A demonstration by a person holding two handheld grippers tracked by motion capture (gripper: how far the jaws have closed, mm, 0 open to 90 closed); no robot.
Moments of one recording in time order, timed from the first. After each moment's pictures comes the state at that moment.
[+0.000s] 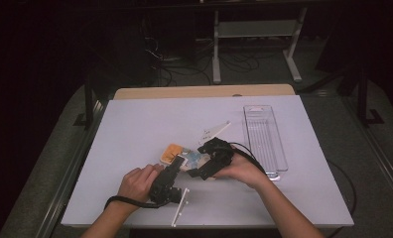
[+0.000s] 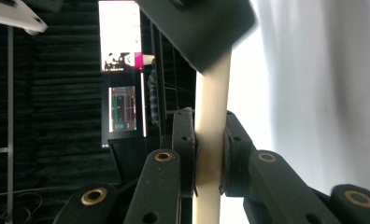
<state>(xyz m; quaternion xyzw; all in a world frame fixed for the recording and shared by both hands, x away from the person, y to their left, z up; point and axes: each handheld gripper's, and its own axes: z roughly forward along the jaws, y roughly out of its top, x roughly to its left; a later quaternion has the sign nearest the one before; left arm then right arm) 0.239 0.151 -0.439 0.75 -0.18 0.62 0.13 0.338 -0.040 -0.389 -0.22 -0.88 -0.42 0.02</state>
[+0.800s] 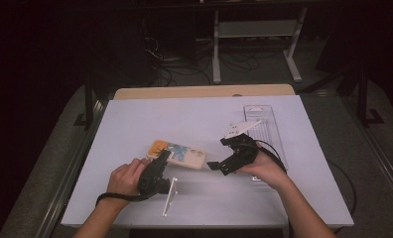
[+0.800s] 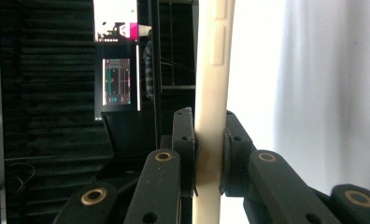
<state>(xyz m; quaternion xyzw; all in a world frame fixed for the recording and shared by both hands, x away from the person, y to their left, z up) 0.254 0.178 -0.430 0.77 -0.13 0.62 0.11 0.331 -0.101 -0.375 -0.26 -0.86 -0.44 -0.04</state>
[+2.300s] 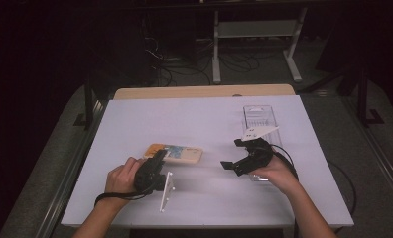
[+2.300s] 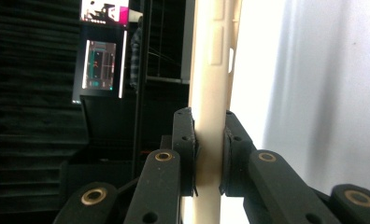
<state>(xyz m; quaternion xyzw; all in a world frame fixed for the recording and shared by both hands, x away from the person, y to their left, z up) 0.258 0.185 -0.425 0.80 -0.07 0.59 0.14 0.329 -0.137 -0.391 -0.28 -0.84 -0.46 -0.07</state>
